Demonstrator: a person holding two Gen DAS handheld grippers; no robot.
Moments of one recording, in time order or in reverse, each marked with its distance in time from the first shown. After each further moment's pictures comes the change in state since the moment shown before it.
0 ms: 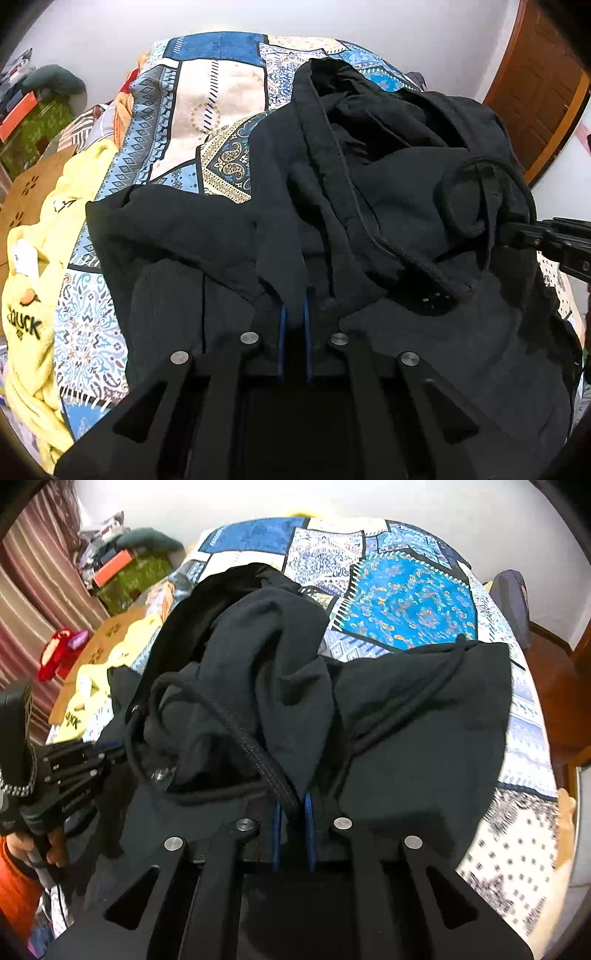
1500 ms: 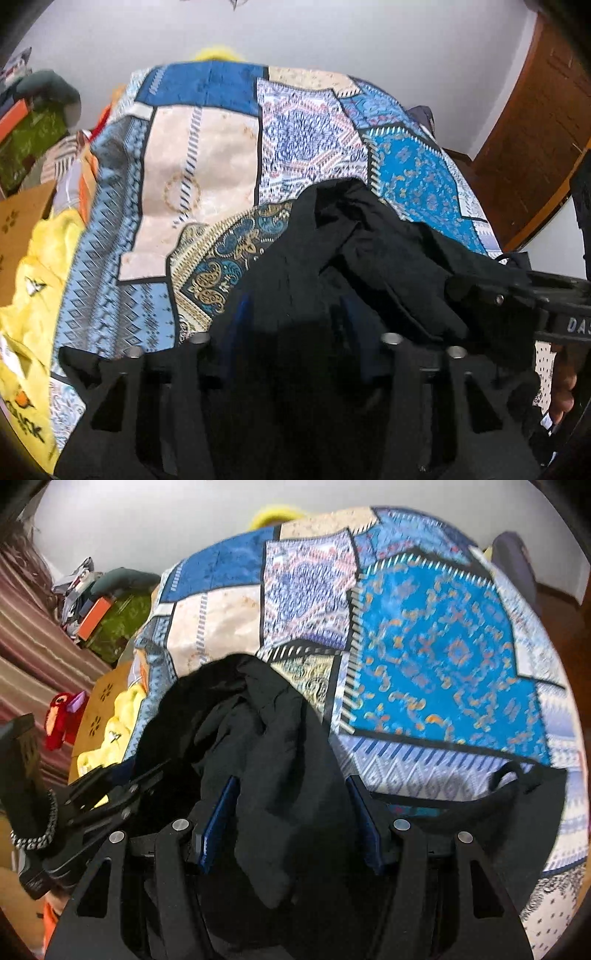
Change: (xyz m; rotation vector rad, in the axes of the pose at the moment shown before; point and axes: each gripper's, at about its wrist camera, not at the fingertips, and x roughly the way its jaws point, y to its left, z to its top) left arm 0.052 0.003 0.129 -0.069 -0.070 -0.045; right arm 0.062 -0.030 0.105 0.185 0.021 0.118
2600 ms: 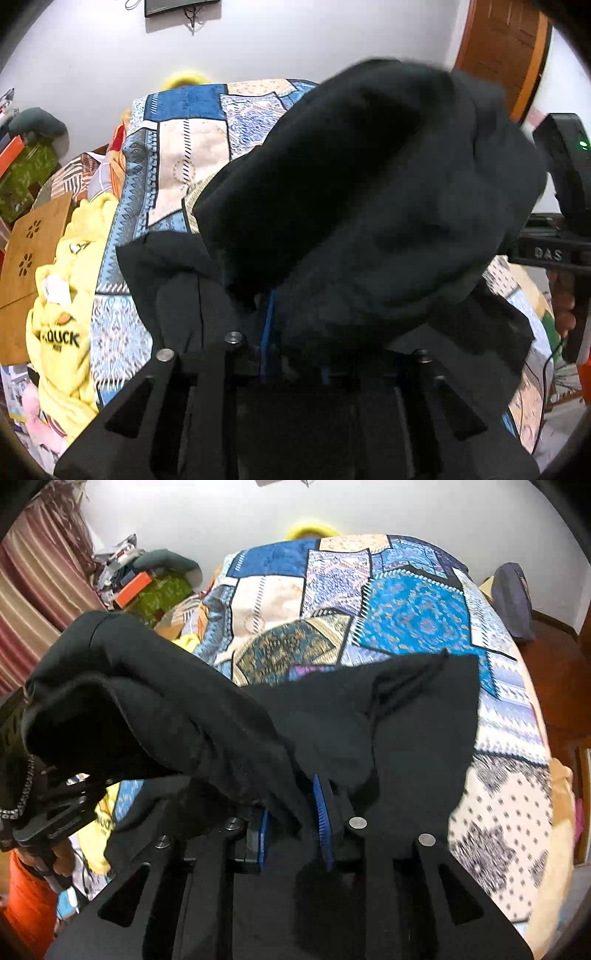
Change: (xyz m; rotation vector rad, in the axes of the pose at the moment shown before) left arm -0.177 -0.043 -0.132 0.189 -0.019 -0.056; right arm -0.122 0.036 -0.132 -0.133 -0.050 -0.030
